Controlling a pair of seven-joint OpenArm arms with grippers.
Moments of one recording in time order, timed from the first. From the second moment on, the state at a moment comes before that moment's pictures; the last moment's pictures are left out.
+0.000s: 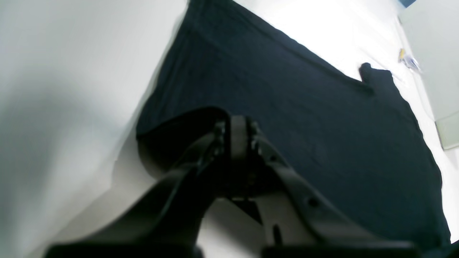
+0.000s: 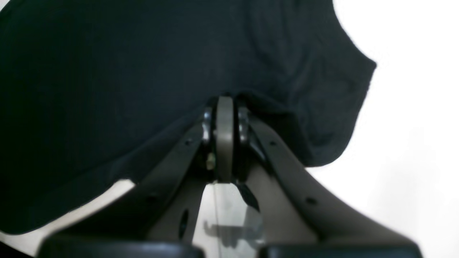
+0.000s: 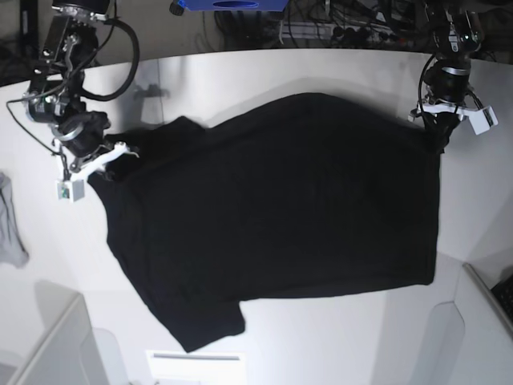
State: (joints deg) left arm 34.4 -11.0 -28.8 108.1 -49.6 -7.6 22.2; right arm -11.7 8.8 18.9 111.8 30.4 7.0 -61.6
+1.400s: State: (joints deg) left arm 25.4 -13.0 -29.1 101.5 -49.7 1.6 22.4; right arm 7.1 9.1 14.8 89.3 30.0 6.9 -60.7
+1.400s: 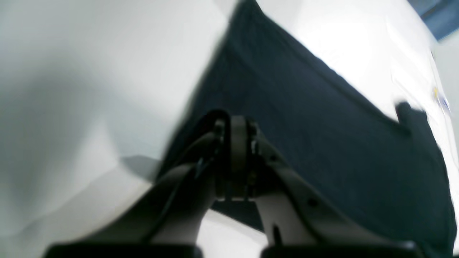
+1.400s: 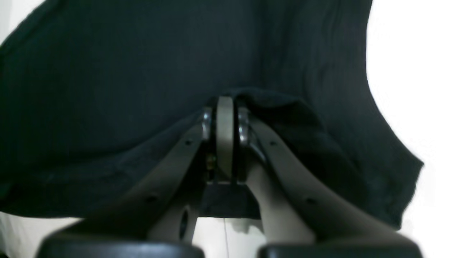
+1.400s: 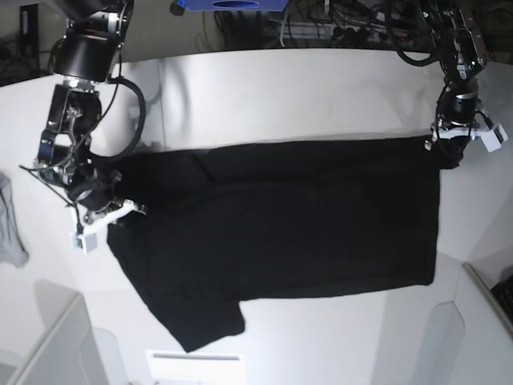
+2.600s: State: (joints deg) left arm 16.3 -14.6 -35.4 101.3 -50.2 2.0 31.4; right arm 4.5 9.9 15.4 95.5 30.1 -2.6 -56.6
